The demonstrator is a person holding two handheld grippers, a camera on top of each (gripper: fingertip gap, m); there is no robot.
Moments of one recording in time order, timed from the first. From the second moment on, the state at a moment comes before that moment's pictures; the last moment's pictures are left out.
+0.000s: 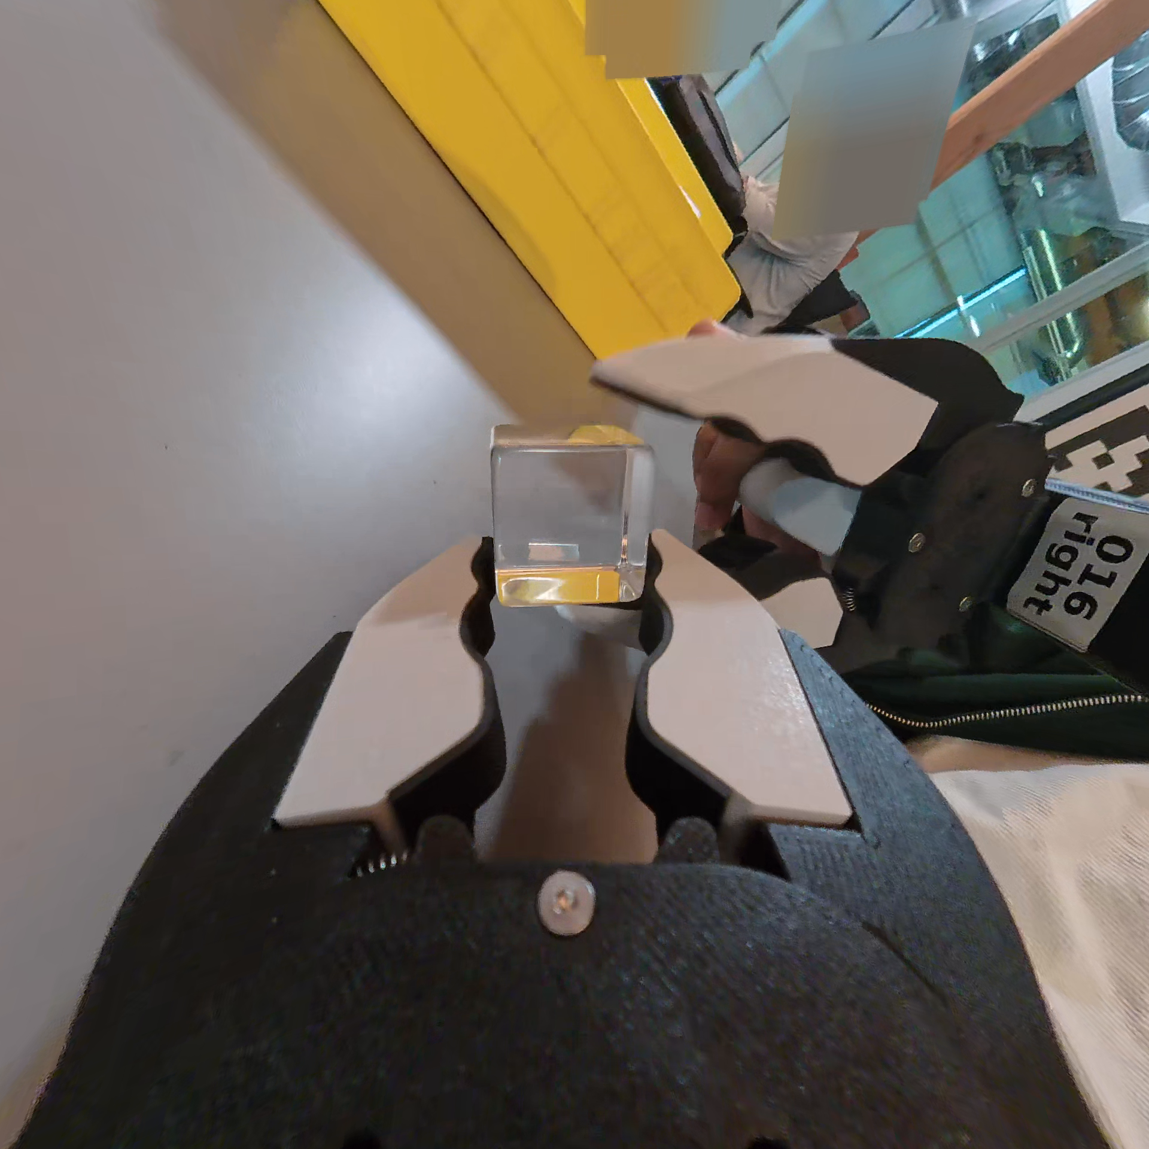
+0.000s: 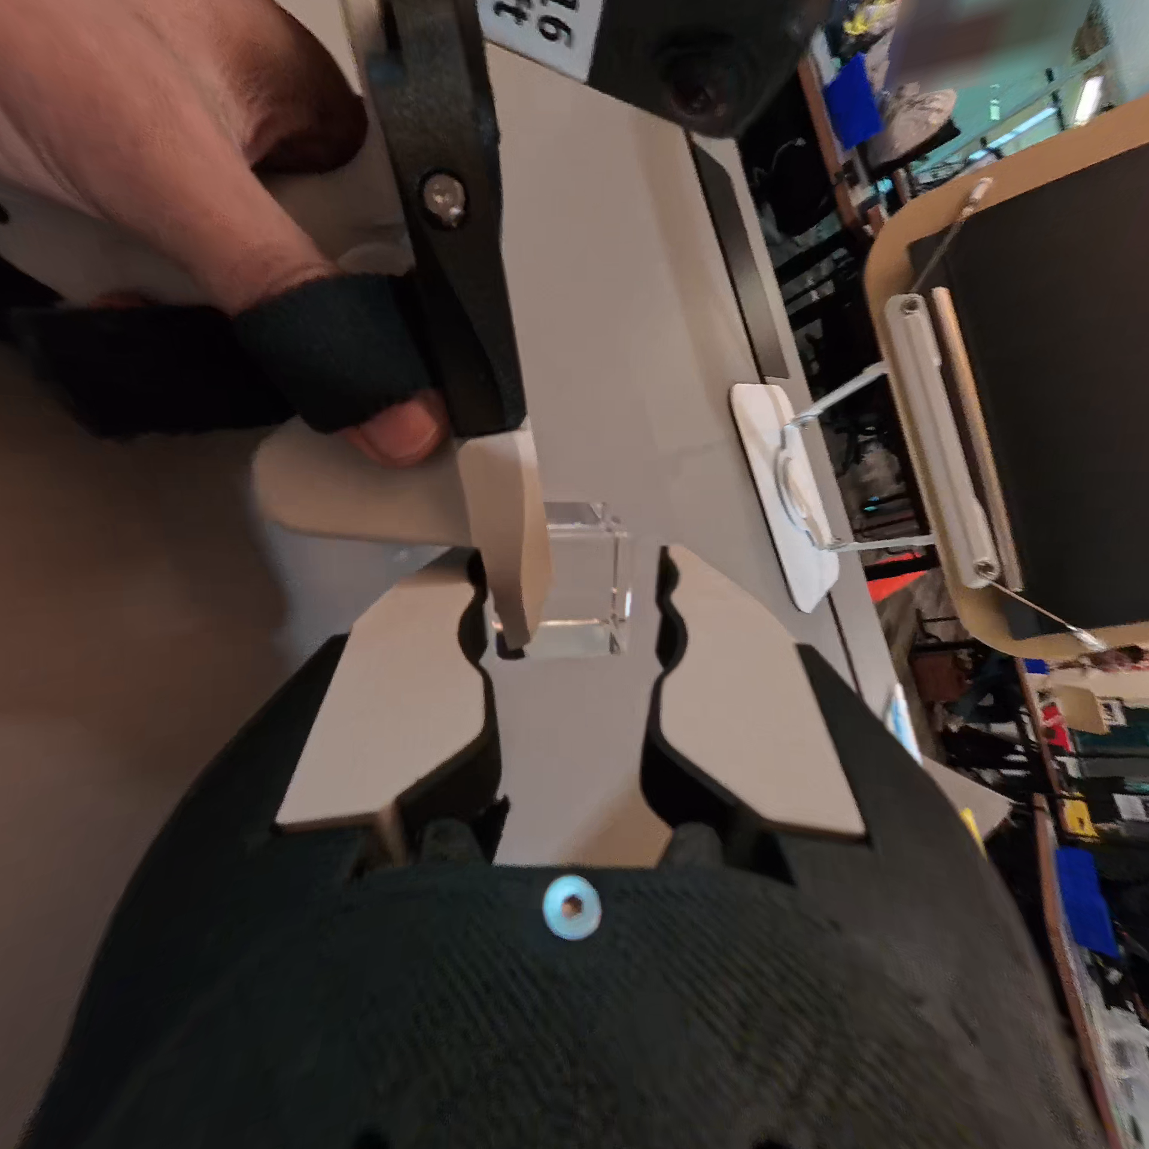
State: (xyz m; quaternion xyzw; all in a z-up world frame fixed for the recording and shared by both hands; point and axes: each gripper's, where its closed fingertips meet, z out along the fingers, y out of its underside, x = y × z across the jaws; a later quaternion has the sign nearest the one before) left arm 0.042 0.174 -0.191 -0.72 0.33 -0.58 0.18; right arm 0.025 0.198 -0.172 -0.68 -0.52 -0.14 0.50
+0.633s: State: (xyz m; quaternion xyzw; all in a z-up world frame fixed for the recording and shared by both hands) left arm 0.031 0.170 -0.125 -0.55 0.35 -0.70 0.29; right arm 0.059 0.205 -0.102 -0.66 -0.14 0.47 0.56
